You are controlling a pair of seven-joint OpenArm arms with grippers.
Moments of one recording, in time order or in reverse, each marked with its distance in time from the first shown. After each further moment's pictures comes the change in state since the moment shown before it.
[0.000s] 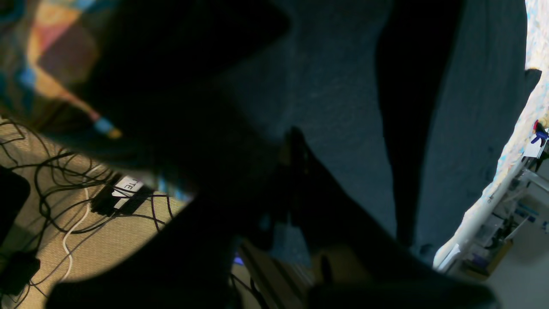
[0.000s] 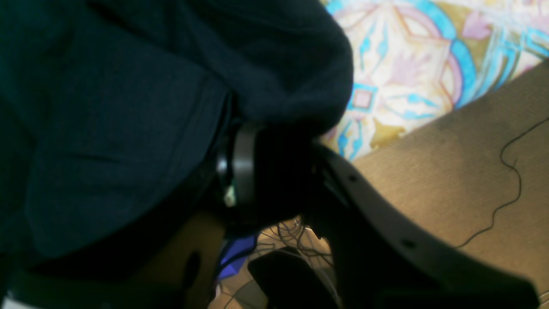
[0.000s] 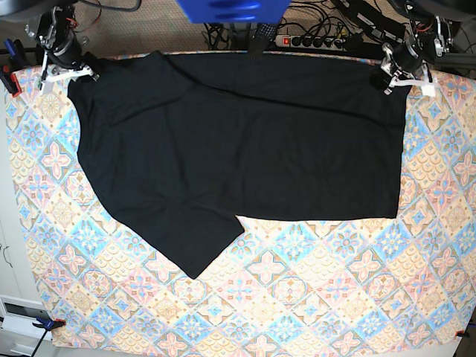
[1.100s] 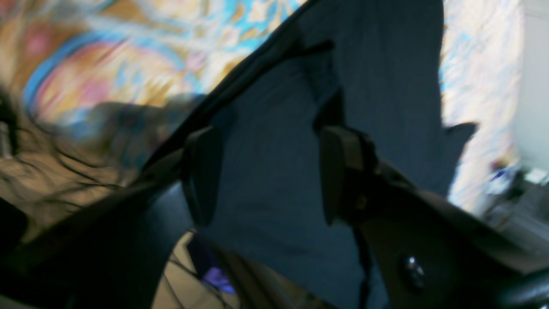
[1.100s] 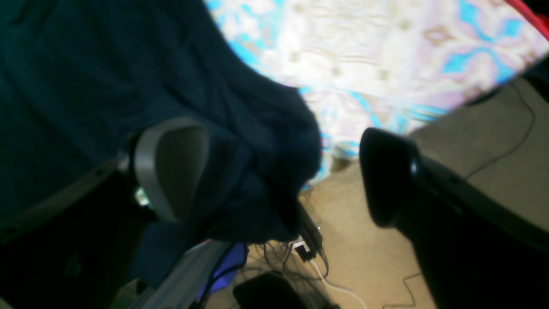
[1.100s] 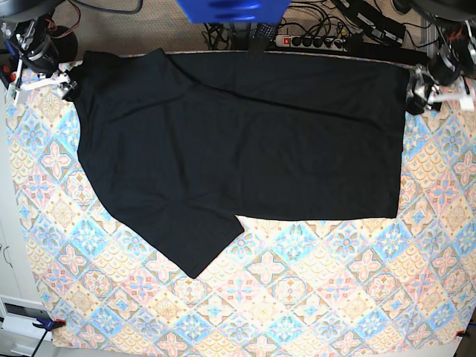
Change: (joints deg) left arm -2.2 -3.2 -12.8 8.6 -1.9 0.9 7.3; right arm -0.6 0.4 8.6 13.2 -0.3 -0.2 -9.4
